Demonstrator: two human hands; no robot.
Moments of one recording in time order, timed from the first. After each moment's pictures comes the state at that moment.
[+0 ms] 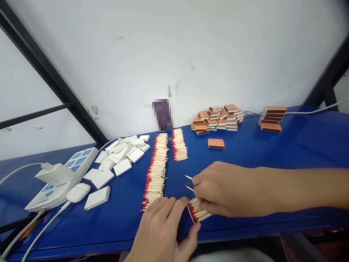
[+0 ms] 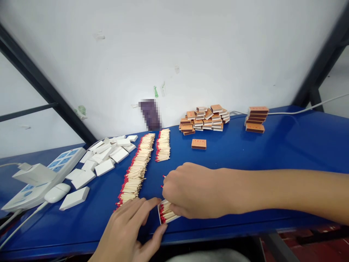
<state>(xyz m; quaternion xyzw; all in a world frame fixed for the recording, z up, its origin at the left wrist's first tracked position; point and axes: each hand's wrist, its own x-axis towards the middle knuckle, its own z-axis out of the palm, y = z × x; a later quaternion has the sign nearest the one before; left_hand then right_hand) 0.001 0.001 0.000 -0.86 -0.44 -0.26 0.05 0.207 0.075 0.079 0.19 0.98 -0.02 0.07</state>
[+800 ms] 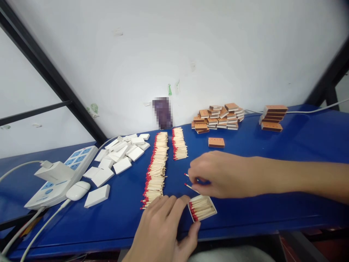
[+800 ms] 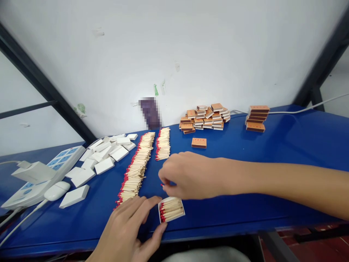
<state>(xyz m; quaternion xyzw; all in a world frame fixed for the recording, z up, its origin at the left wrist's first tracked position) 0.000 0.000 0.000 -0.86 -0.45 -0.25 0.04 0.210 0.091 0.078 0.28 0.95 -0.12 -0.03</state>
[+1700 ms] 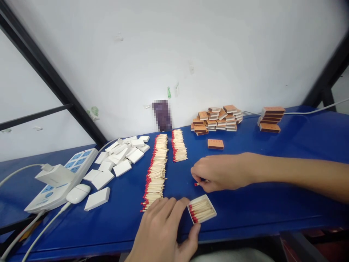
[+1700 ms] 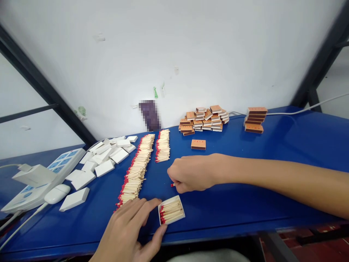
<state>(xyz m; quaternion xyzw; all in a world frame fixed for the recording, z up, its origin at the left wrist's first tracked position) 0.003 0.003 0.002 -0.86 -0.43 -0.27 0.06 0.217 0.113 0.069 0.29 0.94 -0.17 0.09</state>
